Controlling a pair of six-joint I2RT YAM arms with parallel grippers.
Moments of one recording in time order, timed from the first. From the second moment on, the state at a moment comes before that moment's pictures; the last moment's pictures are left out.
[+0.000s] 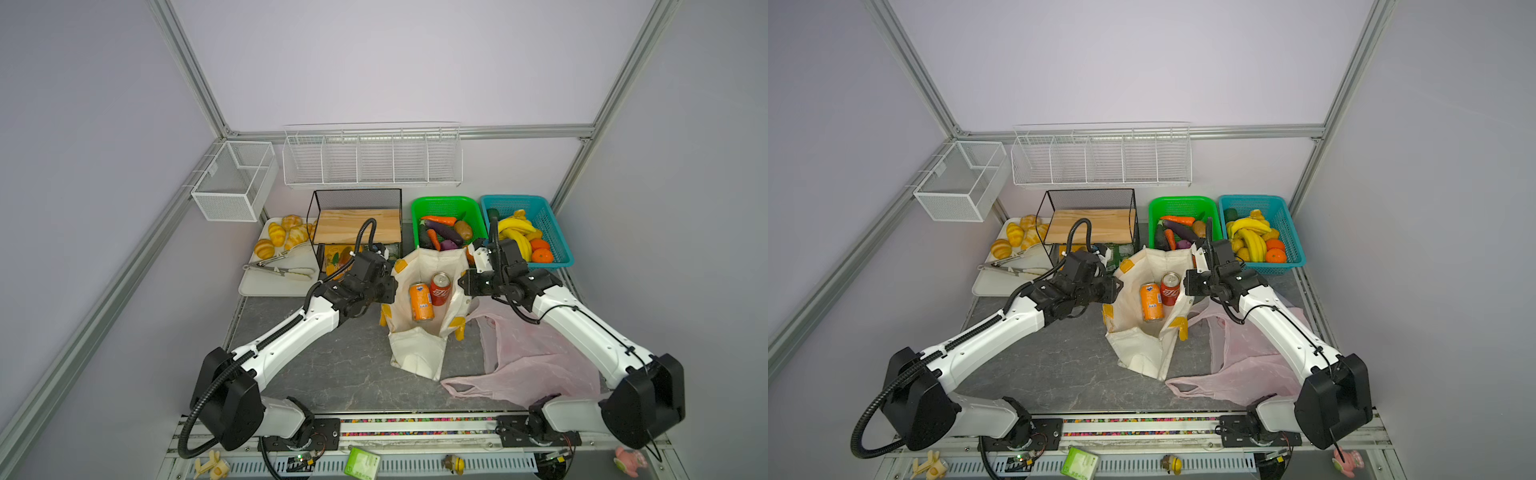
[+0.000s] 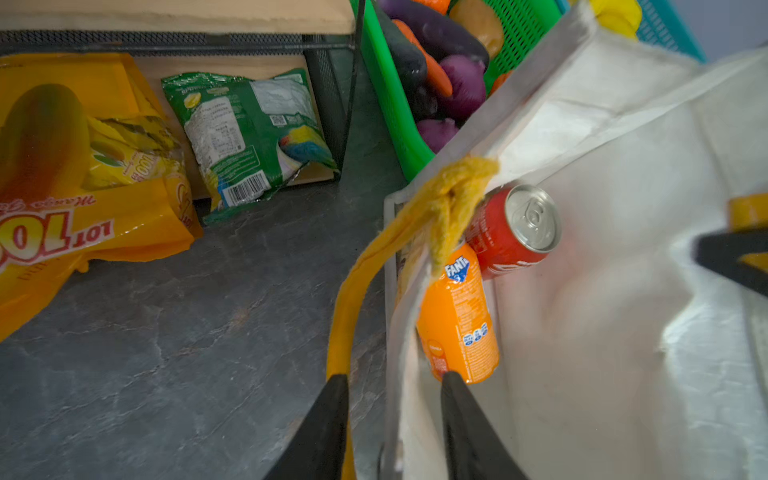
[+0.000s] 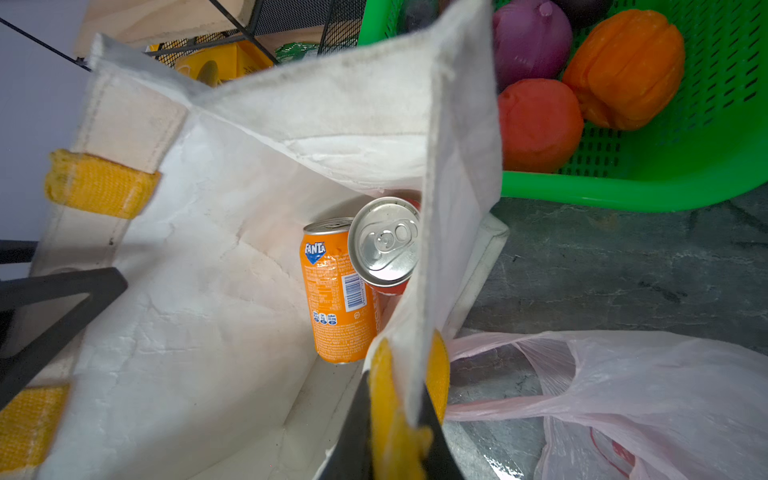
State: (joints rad) left arm -0.69 1.39 1.09 -0.42 -0.02 -0.42; right arm 0.42 1.36 1.13 -0.61 -0.20 0.36
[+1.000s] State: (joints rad) left arm -0.42 1.06 0.93 -0.58 -0.08 -0.41; right arm 0.63 1.65 1.40 -0.55 -0.30 0.38
